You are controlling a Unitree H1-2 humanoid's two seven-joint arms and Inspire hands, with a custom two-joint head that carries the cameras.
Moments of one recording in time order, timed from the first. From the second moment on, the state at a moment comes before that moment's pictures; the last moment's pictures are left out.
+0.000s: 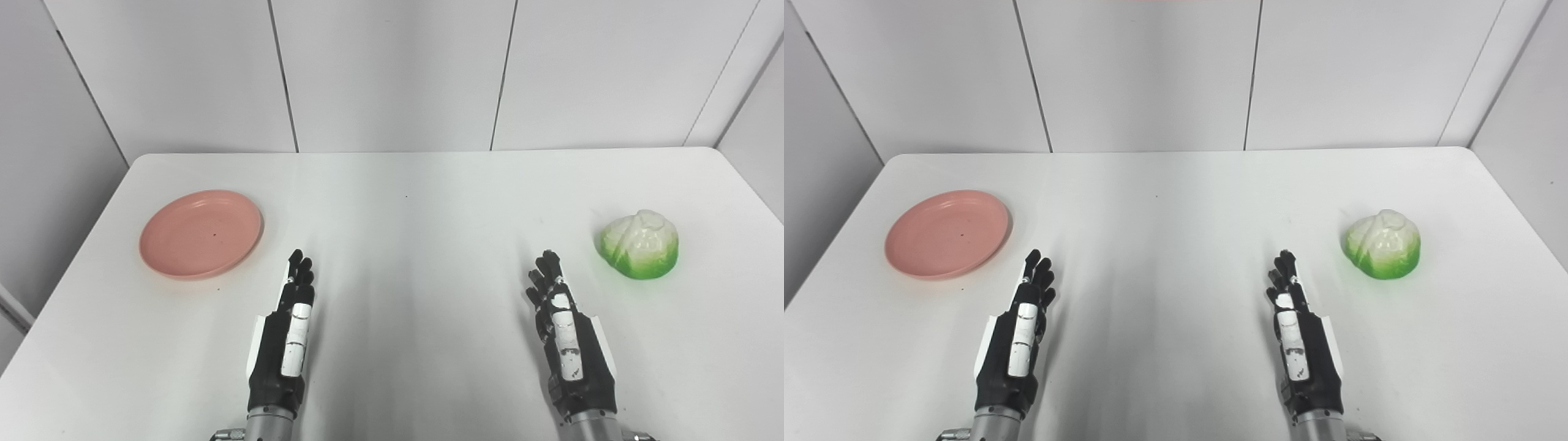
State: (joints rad) left arm 0.16 -0.13 -0.08 -0.29 0.09 0.05 -0.02; right arm 0.13 0.08 0.02 -0.25 0.08 0.00 0.07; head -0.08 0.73
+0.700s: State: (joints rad) left arm 0.16 -0.13 -0.07 -0.29 0.09 0.06 -0.02; right arm 0.13 0.08 0.03 -0.25 0.08 0.00 0.07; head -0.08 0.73
